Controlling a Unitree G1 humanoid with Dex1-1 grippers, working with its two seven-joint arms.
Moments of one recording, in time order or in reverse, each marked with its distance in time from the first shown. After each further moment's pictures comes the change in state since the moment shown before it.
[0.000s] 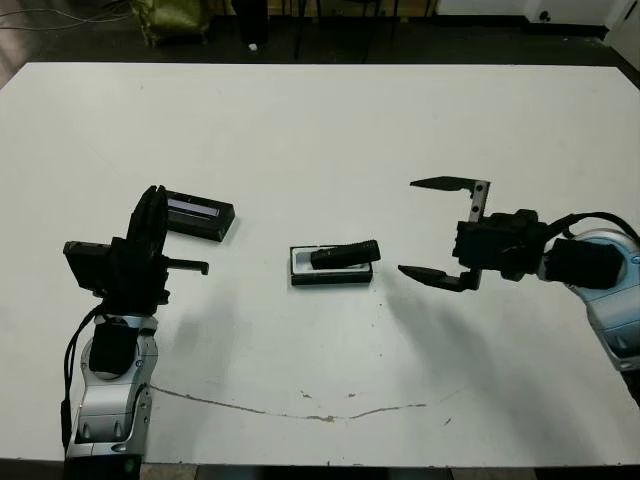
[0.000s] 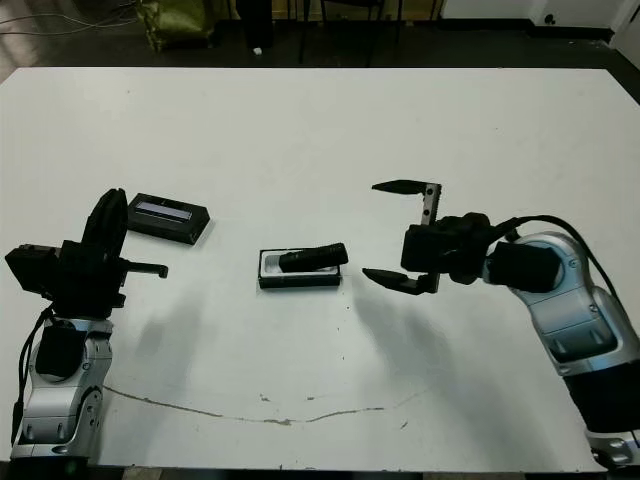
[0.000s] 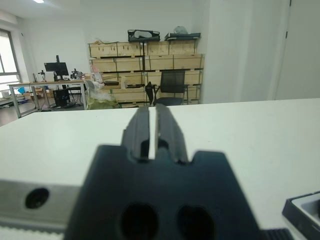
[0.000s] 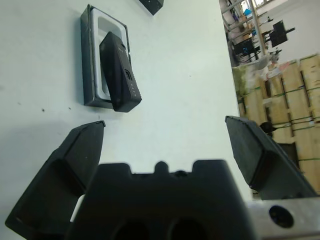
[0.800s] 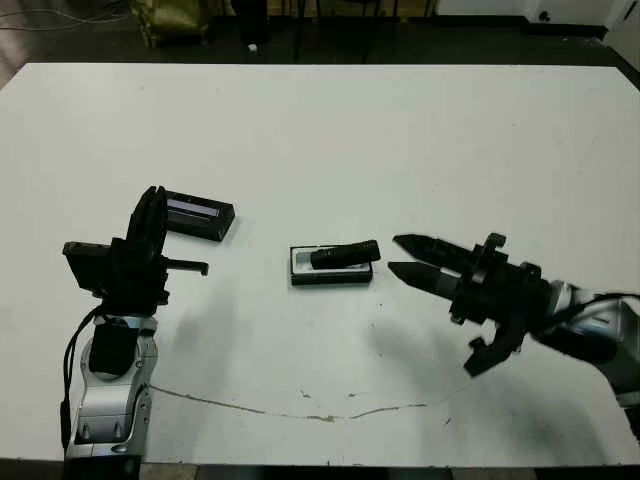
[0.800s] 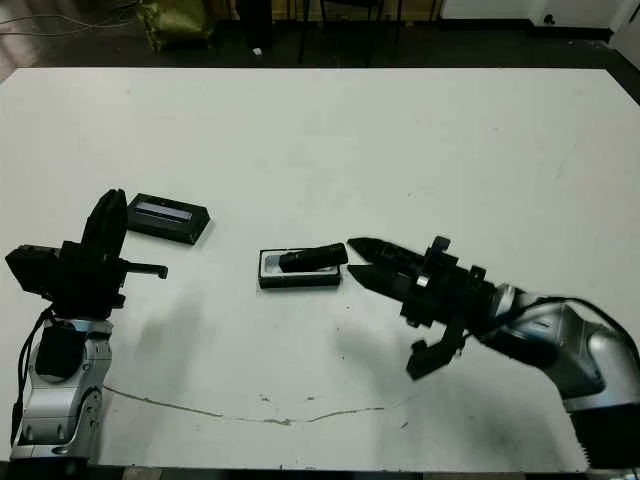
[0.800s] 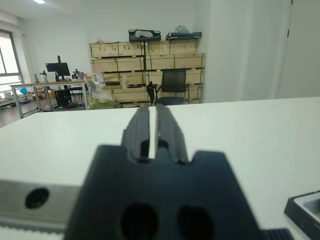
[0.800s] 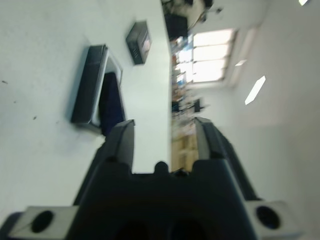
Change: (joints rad) left arm 0.002 0.000 0.000 0.000 0.008 -0.001 0.001; right arm 0.137 -0.002 -0.088 0.049 -0.246 -0.507 -0.328
